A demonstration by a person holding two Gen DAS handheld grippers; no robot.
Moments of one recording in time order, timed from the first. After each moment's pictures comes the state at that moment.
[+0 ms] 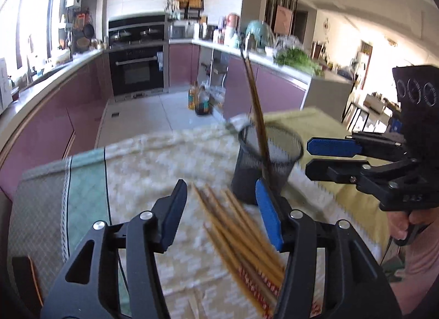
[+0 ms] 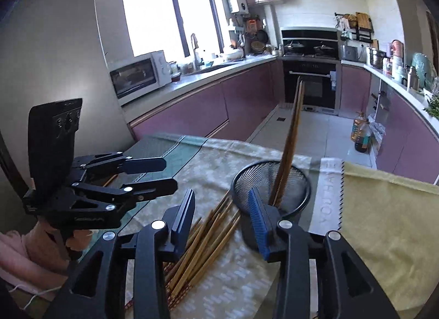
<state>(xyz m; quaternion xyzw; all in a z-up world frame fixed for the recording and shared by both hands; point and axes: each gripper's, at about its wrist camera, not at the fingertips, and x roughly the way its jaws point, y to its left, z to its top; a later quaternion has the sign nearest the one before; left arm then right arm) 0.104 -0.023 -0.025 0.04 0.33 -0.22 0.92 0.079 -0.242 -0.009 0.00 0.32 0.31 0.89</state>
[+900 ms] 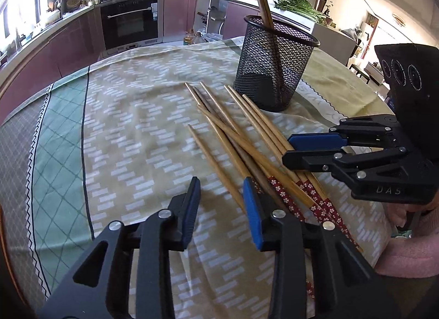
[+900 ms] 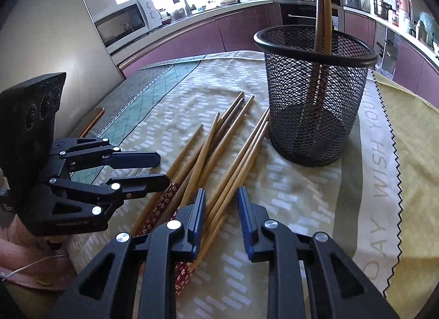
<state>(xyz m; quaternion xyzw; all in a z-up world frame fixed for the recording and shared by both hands) 0.086 -0.015 -0.112 0.05 0.44 -0.23 0.87 0.078 -0.212 -0.092 0.01 0.44 0.29 0.85</state>
